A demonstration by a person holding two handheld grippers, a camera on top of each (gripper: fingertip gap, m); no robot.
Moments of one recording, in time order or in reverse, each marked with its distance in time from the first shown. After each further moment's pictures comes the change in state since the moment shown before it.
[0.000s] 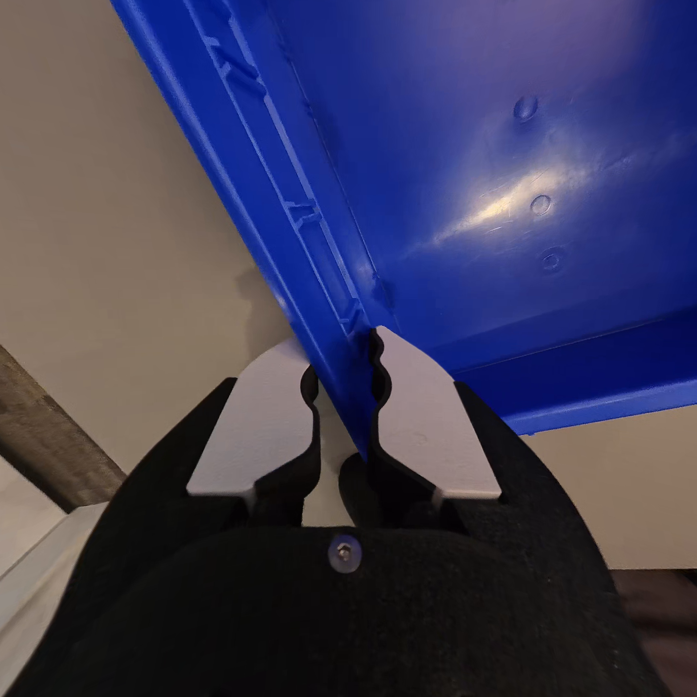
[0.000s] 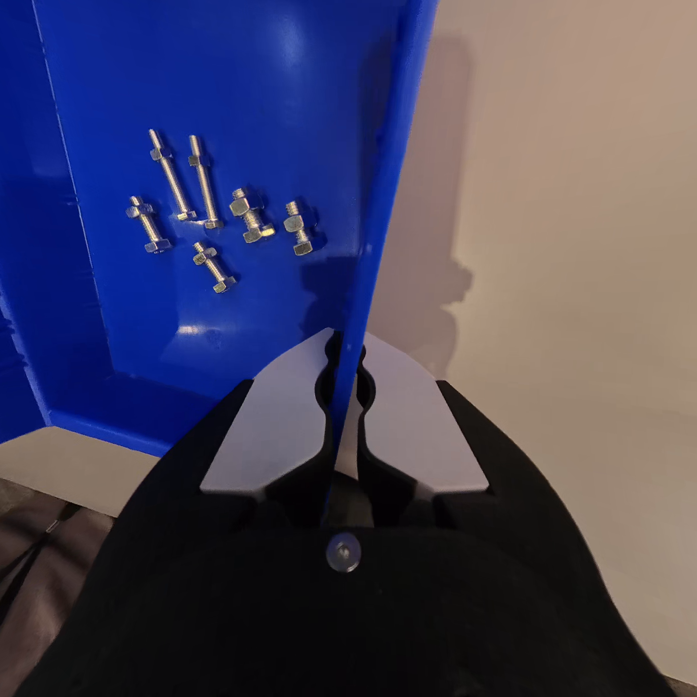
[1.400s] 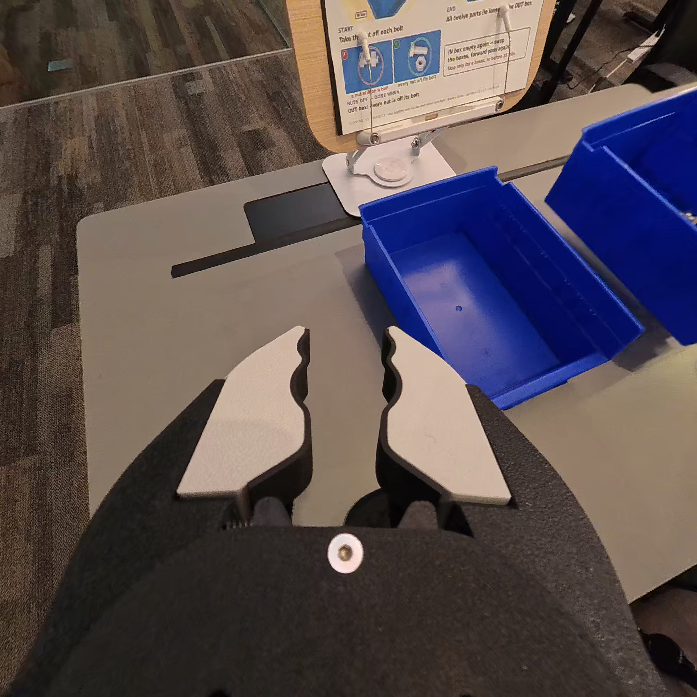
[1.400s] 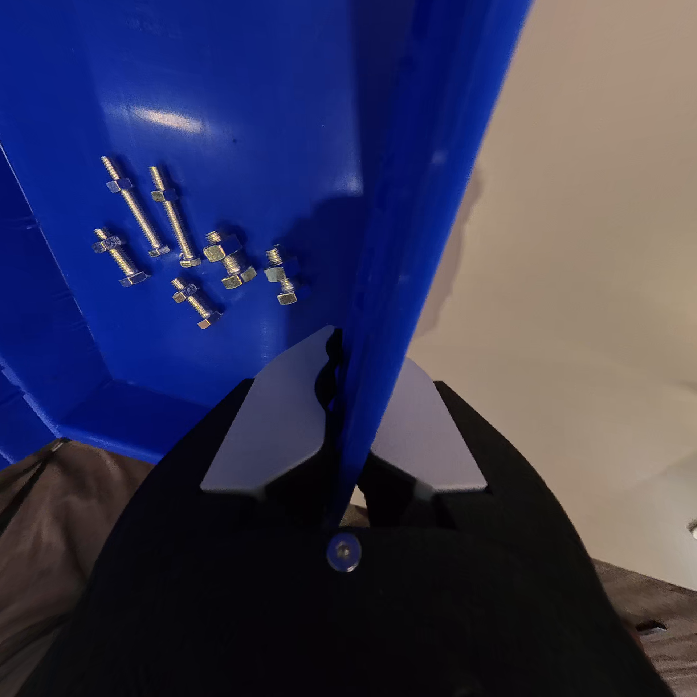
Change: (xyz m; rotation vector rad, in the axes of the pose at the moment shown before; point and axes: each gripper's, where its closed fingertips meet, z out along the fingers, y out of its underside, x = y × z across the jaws) left arm -0.049 0.028 -0.192 0.889 0.159 -0.110; right arm 0.024 -0.011 -0.042 -0.202 0.015 -0.047
